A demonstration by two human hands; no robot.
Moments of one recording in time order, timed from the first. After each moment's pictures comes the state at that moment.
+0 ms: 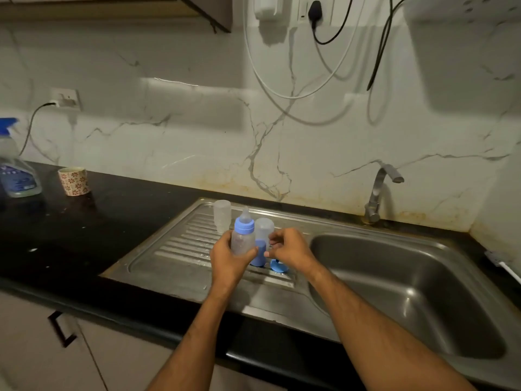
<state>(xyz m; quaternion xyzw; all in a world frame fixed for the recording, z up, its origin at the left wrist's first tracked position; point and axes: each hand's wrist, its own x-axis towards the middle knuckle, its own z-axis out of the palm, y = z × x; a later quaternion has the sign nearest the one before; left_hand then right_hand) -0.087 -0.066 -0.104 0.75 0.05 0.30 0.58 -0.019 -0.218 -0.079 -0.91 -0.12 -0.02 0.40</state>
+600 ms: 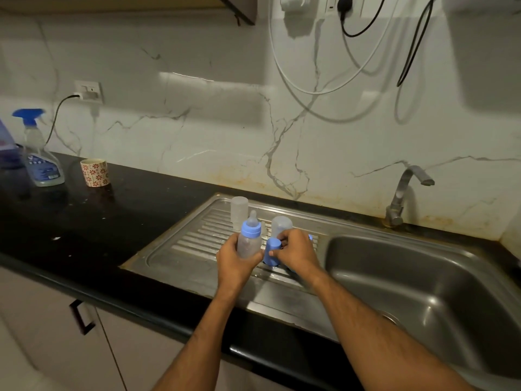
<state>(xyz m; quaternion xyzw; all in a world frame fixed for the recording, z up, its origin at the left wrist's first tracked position) -0.094 -0.034 -0.120 0.76 0.07 0.29 0.58 -0.021 -0.173 -0.097 -0.92 -0.12 -0.07 0.37</state>
